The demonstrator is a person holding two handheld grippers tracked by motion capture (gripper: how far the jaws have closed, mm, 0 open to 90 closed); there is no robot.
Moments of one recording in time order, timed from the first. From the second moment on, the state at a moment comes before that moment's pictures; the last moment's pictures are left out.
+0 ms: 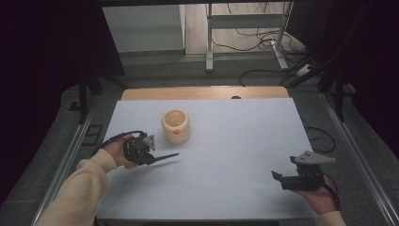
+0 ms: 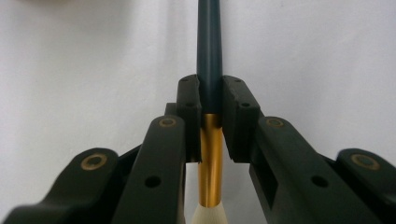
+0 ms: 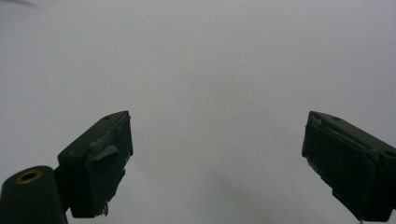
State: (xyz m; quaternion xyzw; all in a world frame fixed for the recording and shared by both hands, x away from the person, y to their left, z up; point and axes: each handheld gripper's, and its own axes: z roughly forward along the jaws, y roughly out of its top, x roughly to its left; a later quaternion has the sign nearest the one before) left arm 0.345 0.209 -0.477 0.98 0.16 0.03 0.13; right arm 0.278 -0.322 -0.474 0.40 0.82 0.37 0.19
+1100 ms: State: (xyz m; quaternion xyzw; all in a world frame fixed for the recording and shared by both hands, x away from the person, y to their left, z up) left arm 0.349 0.188 -0.461 0.98 0.15 0.03 0.14; right arm 0.277 -0.328 -0.475 0.39 0.81 0.39 0.20
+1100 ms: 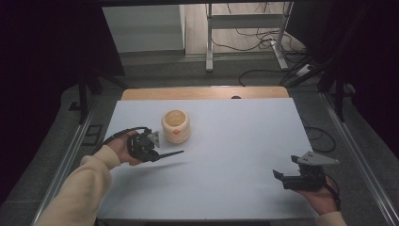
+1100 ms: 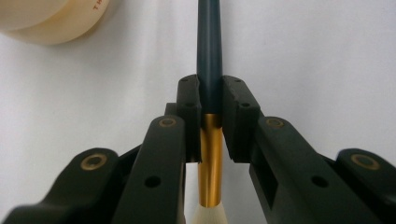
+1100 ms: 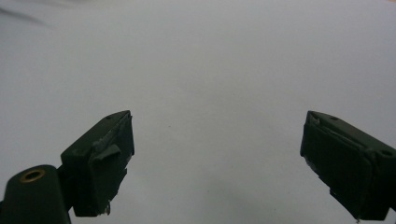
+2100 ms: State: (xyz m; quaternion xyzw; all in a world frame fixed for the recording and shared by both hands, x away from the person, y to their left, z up) left arm 0.325 0.161 -0.432 0.98 0.14 0.05 0.16; right arm 0.291 -0.302 -0.468 0.35 0.82 0.41 0.19
